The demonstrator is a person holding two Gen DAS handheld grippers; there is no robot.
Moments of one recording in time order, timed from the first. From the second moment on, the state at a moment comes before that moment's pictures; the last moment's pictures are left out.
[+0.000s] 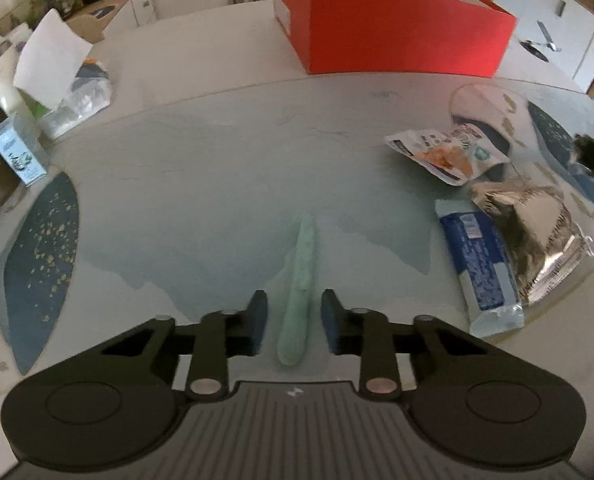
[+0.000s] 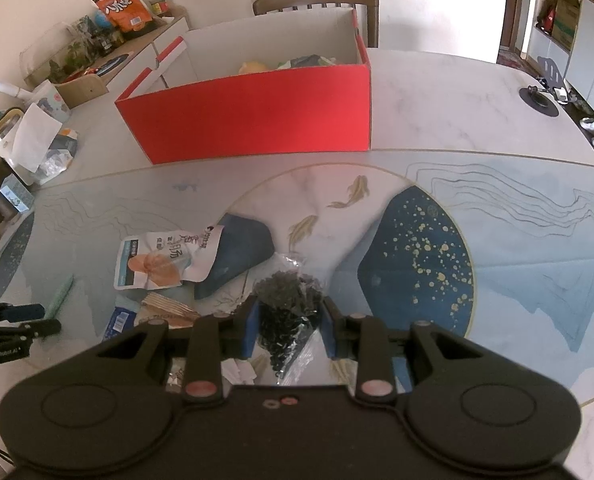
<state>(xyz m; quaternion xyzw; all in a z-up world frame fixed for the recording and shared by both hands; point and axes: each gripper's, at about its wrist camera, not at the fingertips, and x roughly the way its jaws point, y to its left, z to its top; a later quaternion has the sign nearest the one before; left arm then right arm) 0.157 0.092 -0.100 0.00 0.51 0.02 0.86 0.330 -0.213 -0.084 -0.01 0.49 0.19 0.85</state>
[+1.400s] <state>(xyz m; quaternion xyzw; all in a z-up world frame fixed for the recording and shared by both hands) 0.208 0.062 -0.027 -0.04 0.44 -0.02 0.90 0.345 -0.206 -0.058 -0.01 0.47 0.20 0.86</state>
